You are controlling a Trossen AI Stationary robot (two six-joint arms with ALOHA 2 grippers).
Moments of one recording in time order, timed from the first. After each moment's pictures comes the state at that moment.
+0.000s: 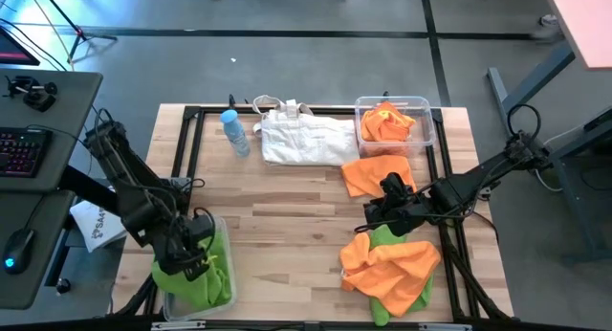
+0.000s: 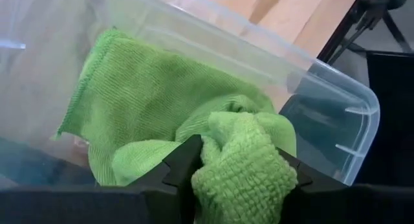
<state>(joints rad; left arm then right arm) -0.92 1.20 1.09 -1.10 -0.10 -1.54 0.49 1.24 1.05 -0.86 0.55 1.43</state>
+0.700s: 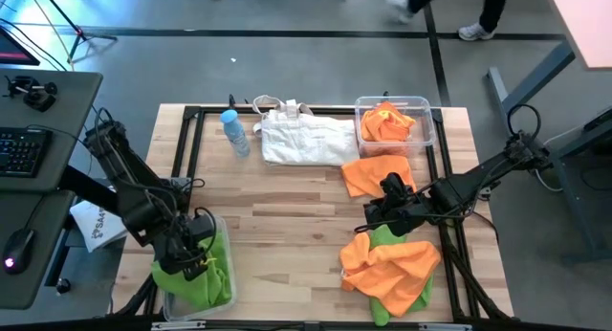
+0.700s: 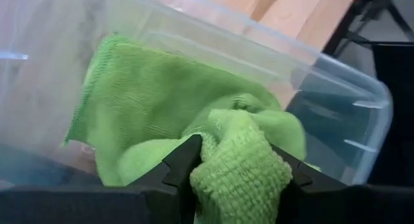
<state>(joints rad) -0.92 1.19 1.08 -1.09 -0.10 -1.49 0.49 1.24 1.05 -0.86 0.54 1.43</state>
